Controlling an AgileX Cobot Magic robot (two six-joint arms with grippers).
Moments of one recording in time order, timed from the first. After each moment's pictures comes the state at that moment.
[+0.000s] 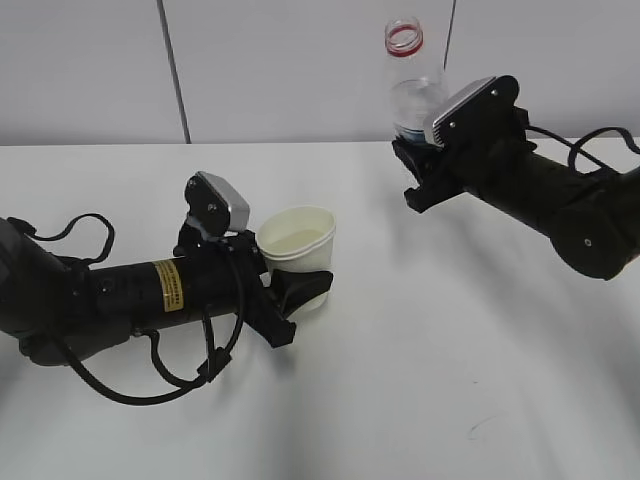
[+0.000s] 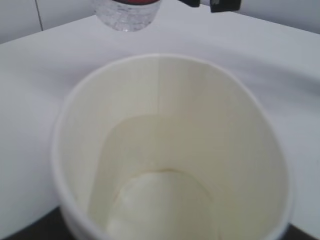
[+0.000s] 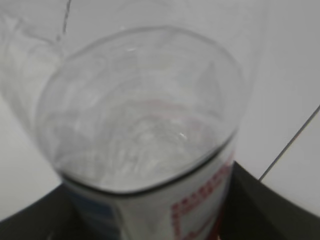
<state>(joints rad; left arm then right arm) -0.43 2.09 -0.81 0.74 -1.00 -0.31 0.18 1.99 -0.97 -0.28 -0.84 -0.27</state>
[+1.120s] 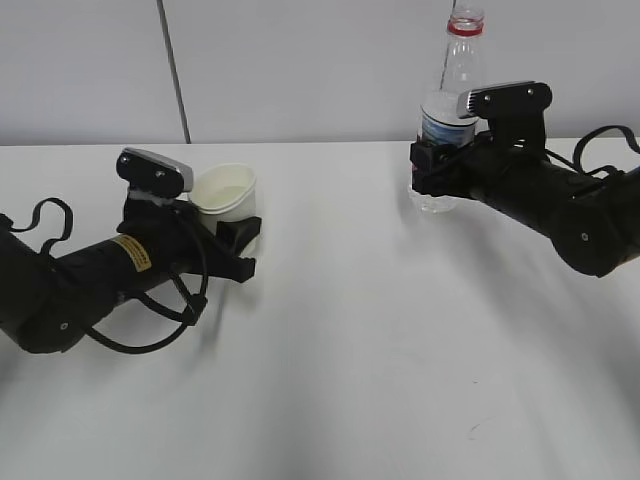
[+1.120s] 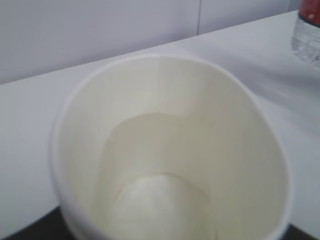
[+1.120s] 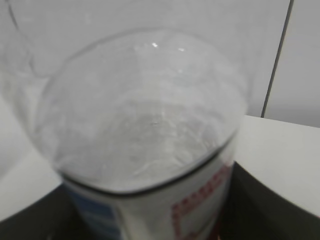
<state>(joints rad) -0.37 2.09 -0.81 0.31 -0.95 -0.12 0.18 1.99 -0.97 -0.15 -0.72 0.10</state>
